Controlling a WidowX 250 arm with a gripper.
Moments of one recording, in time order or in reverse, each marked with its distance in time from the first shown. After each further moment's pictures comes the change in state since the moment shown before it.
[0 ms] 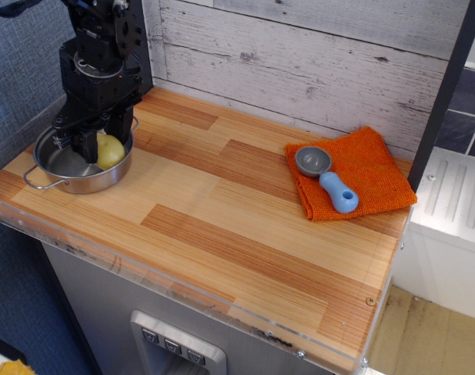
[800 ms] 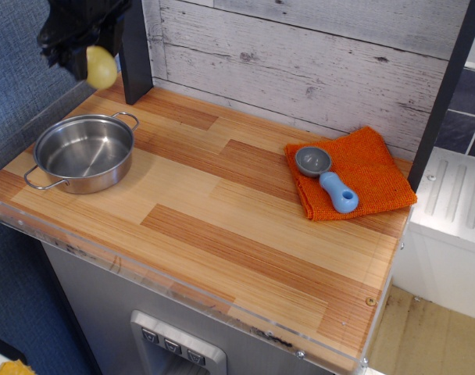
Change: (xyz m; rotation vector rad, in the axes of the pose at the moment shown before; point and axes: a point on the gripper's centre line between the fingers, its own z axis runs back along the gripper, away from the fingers) arm 0.037 -0.022 0.081 -0.174 -0.174 0.097
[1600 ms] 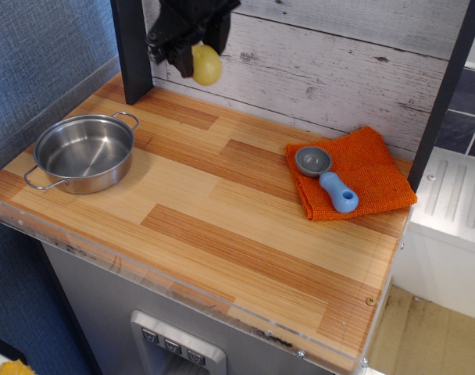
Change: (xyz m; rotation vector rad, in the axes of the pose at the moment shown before) arm -0.075 -0.066 0.009 -0.166 0.140 -0.163
